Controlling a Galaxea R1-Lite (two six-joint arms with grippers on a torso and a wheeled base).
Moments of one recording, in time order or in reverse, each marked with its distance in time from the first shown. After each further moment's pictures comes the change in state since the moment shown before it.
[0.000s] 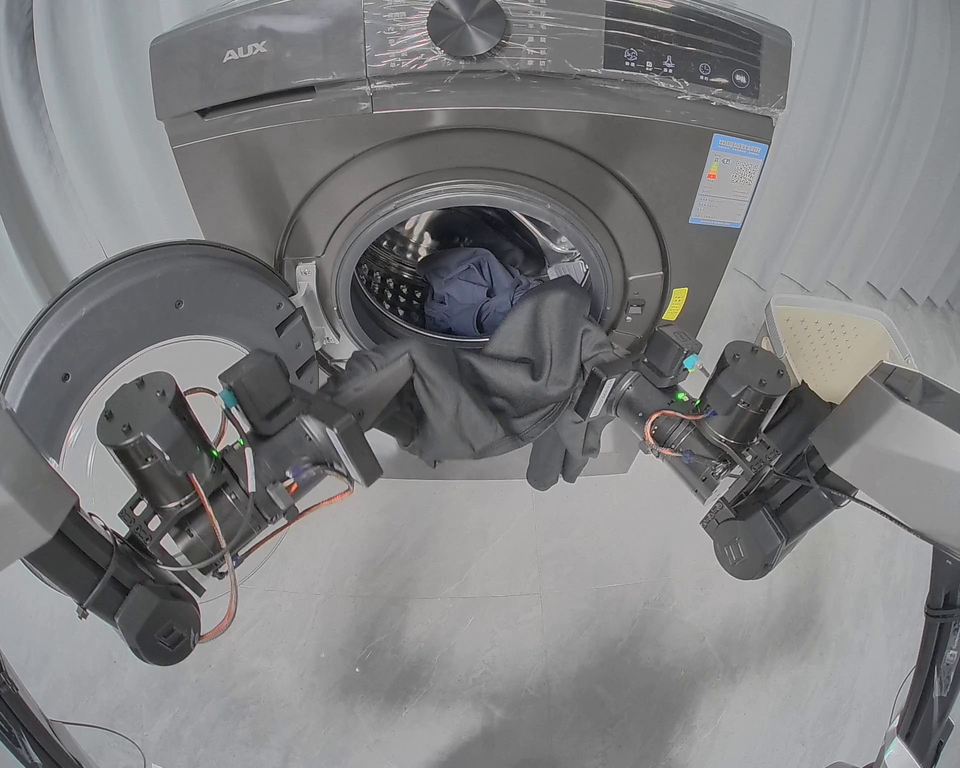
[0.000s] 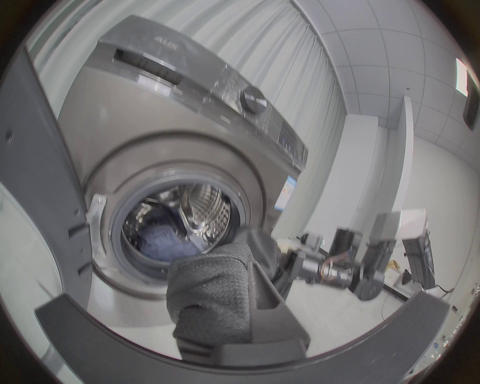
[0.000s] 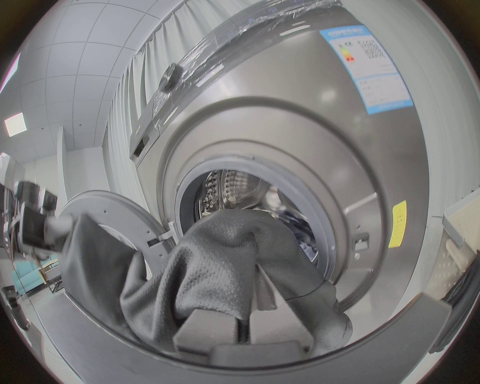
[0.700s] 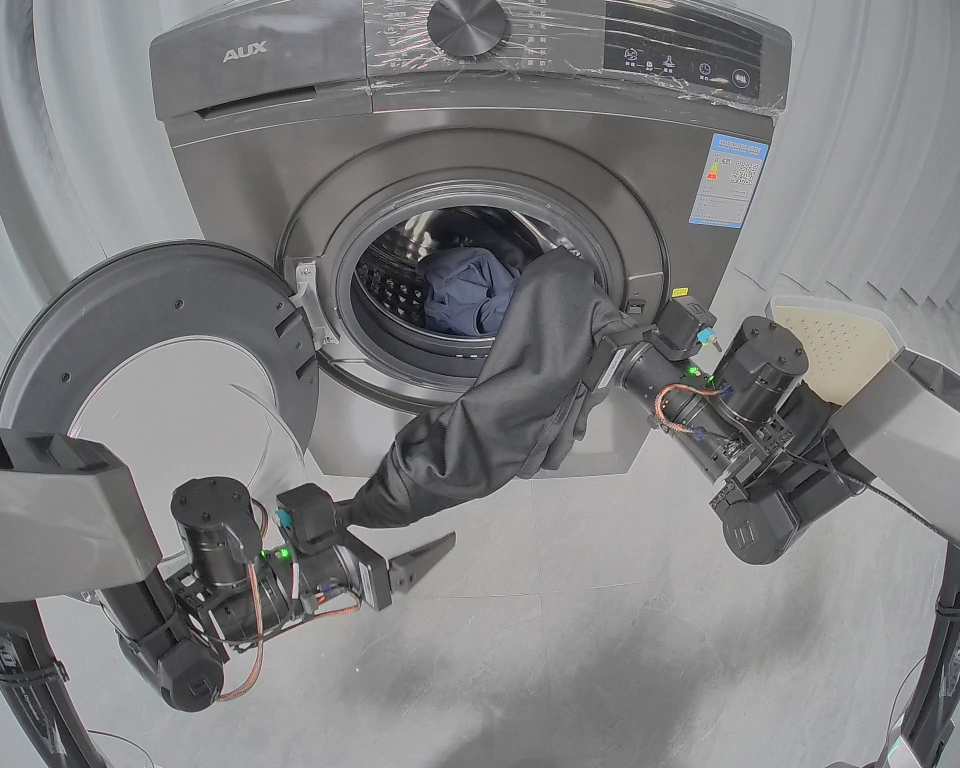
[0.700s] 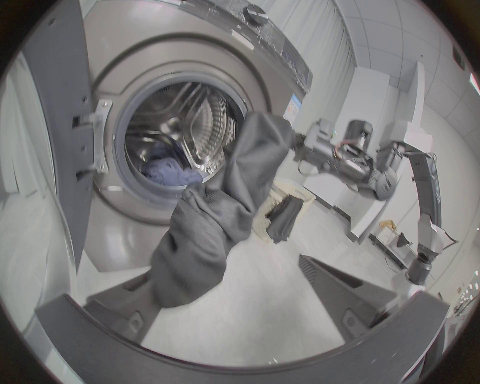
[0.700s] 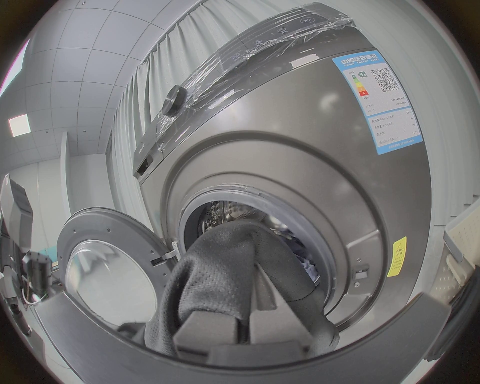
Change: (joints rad) left arm 0.014 0.201 0.197 -0.037 -0.050 0.126; right arm -0.003 -0.047 -0.029 0.006 0.000 0.000
